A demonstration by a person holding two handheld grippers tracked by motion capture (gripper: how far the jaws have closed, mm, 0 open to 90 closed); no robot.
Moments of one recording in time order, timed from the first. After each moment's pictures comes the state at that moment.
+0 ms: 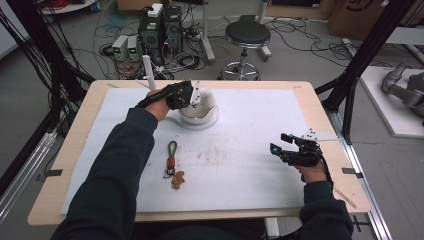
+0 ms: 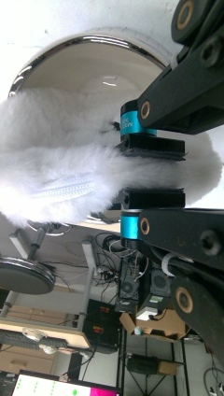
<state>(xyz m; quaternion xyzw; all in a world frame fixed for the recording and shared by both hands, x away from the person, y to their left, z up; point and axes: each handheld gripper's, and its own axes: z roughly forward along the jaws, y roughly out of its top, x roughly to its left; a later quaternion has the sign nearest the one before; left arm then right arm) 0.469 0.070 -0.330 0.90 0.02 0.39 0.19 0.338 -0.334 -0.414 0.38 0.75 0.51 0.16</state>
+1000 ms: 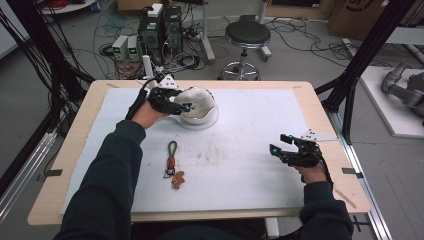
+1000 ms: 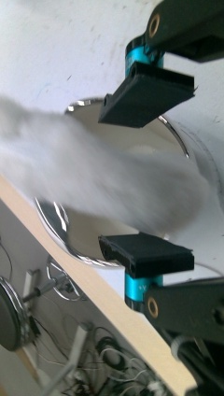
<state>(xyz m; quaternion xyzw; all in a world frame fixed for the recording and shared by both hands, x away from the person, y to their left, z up) 0.479 0.136 -0.357 0.83 0.27 0.20 0.45 0.338 -0.333 -0.415 0.38 0.76 0.51 0.16</state>
